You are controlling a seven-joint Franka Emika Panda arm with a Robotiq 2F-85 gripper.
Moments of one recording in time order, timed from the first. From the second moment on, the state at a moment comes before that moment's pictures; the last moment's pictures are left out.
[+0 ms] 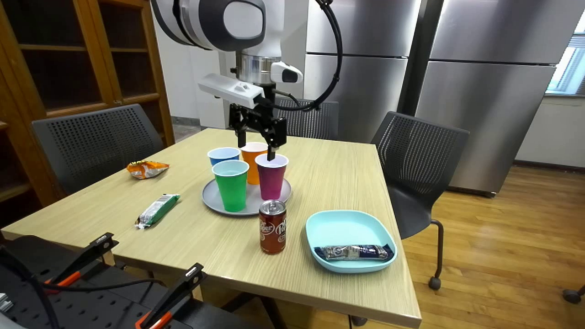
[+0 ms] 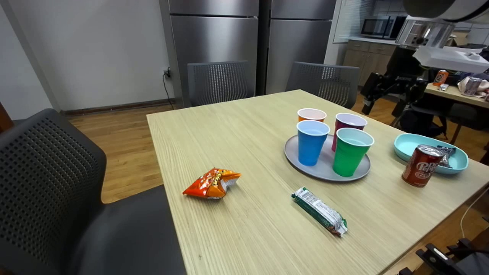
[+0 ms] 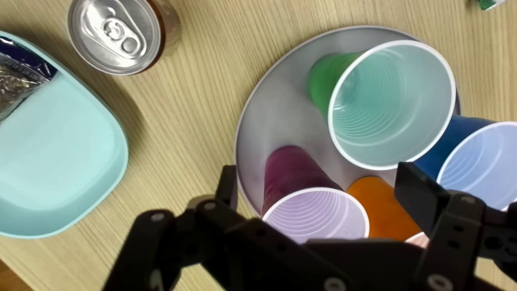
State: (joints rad) arm -0.12 0.09 -0.09 -2.48 0.20 2.62 -0.18
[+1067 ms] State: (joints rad) arm 0.10 -0.06 0.02 -2.62 0.28 2.64 -0.28
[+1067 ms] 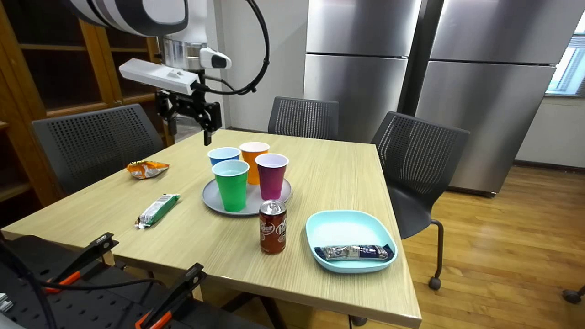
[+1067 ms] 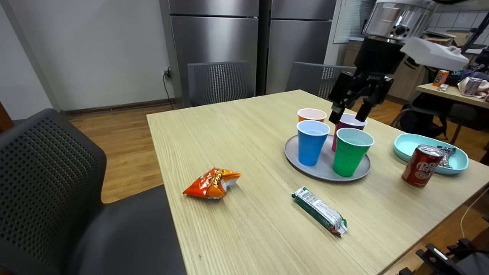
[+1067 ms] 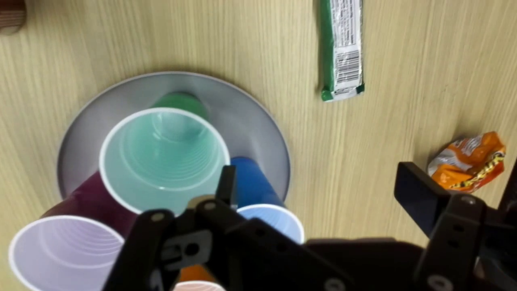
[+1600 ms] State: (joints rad) arm 0.17 0.06 0.10 -2.65 0.38 2.73 -0.44
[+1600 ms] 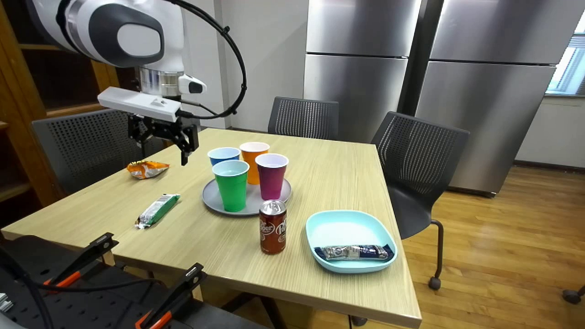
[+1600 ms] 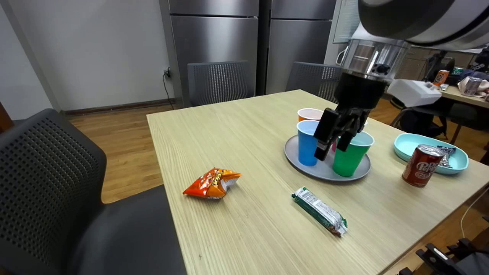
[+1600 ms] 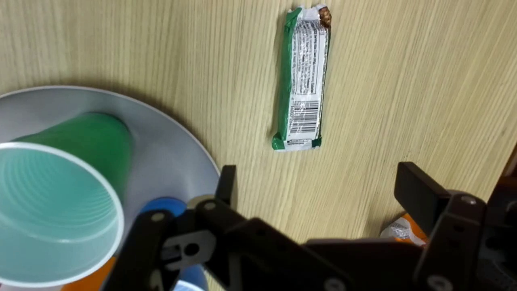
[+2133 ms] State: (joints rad) arm 0.13 0.24 0.21 -2.65 0.37 2.91 -0.48
